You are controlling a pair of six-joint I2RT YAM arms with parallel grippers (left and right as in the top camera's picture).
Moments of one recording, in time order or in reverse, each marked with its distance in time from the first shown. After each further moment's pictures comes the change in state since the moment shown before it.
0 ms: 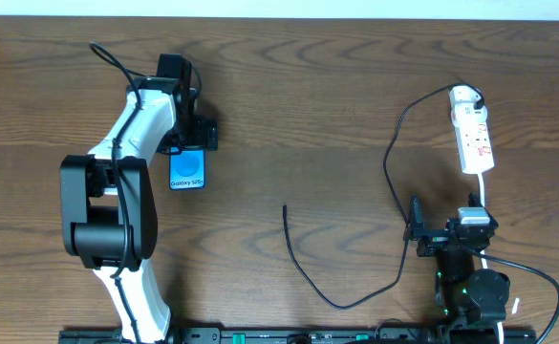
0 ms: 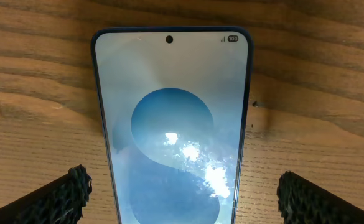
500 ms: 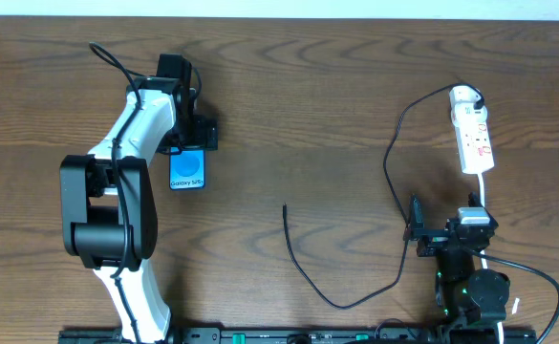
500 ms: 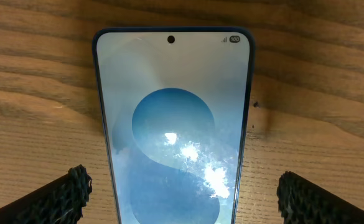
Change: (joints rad) left arm 0.000 0.001 0.000 0.000 0.000 -0.007; right arm 0.000 0.000 0.000 0.000 0.000 0.000
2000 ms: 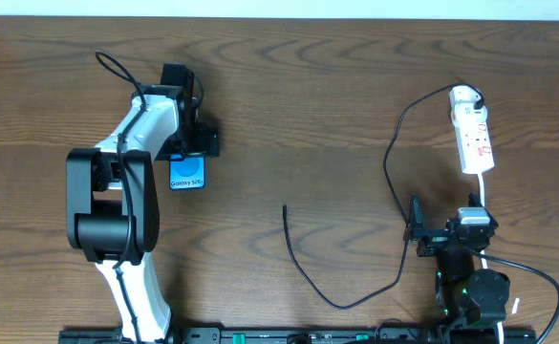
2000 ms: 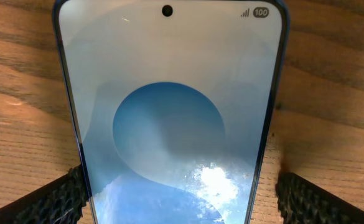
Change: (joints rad) left arm 0.000 0.041 -0.045 0.044 0.008 -0.023; right arm 0.000 0.000 0.000 0.000 0.000 0.000
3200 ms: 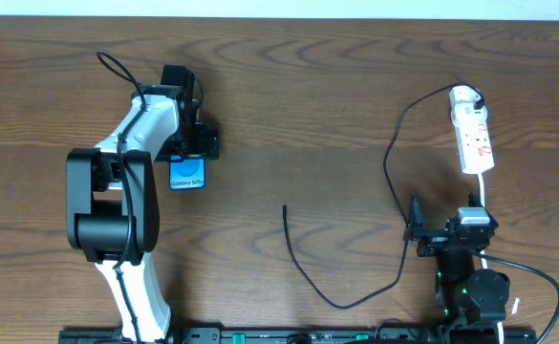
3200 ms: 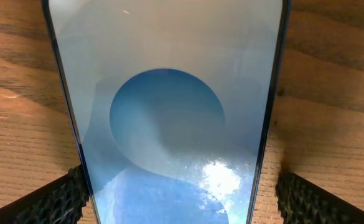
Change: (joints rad) left arm 0.000 -0.001 0.000 -0.022 0.000 0.027; right arm 0.000 0.000 0.000 0.000 0.000 0.000
